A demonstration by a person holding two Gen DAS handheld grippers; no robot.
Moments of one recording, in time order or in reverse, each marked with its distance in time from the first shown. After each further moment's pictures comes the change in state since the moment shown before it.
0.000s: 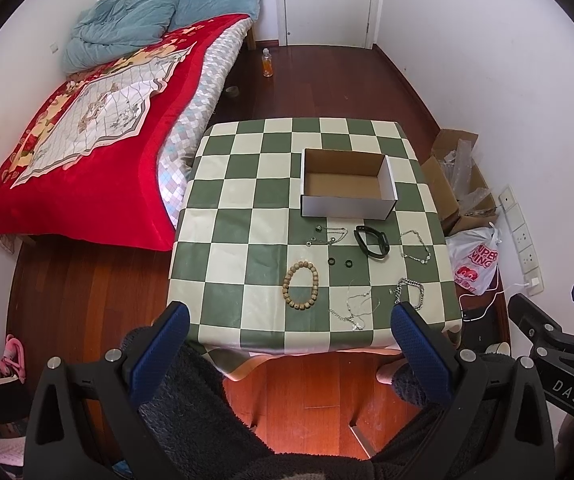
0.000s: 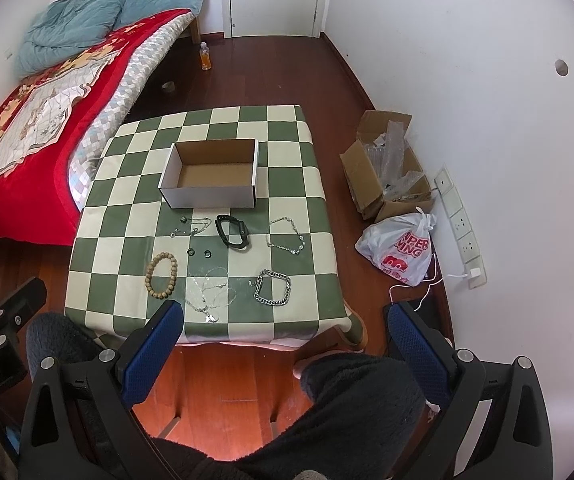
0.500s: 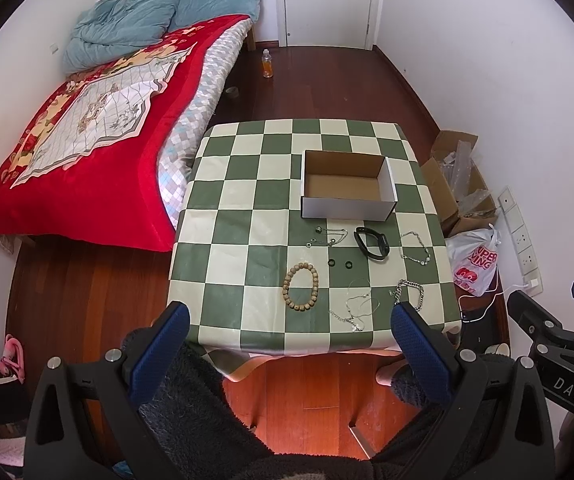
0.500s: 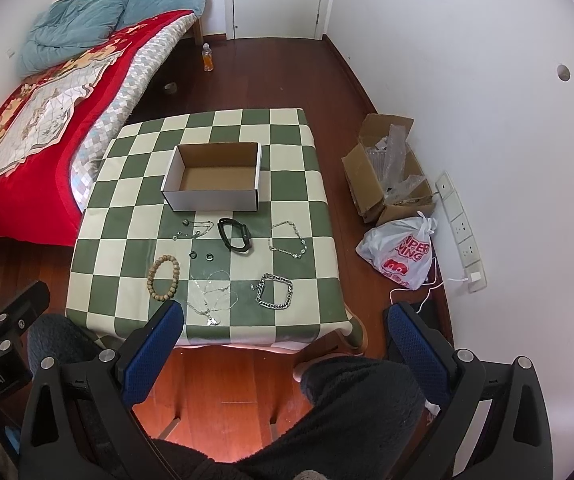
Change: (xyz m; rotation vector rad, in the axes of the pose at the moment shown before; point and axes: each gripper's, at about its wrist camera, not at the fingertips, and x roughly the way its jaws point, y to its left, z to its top) left arm 0.000 -0.001 0.002 0.000 -0.001 0.000; right arm -0.003 0.002 0.003 -0.002 -0.004 0.003
